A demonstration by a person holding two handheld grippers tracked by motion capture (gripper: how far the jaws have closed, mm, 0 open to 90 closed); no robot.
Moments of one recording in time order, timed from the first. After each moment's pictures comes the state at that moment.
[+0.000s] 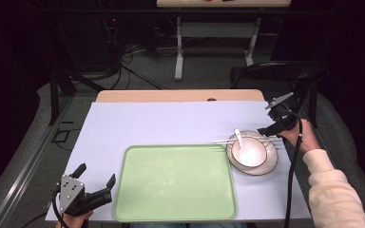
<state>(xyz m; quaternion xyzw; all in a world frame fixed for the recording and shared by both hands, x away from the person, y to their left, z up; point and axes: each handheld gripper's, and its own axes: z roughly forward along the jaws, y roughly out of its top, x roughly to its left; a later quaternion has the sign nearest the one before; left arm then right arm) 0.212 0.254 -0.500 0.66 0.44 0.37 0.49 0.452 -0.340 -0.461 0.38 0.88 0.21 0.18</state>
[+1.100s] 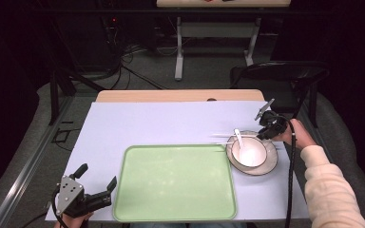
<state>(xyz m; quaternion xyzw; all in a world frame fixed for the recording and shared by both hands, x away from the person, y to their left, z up) 0.211 0.256 -0.500 0.67 0.42 0.35 0.51 0.469 -0.327 -0.495 0.28 0.94 0.13 0.11</state>
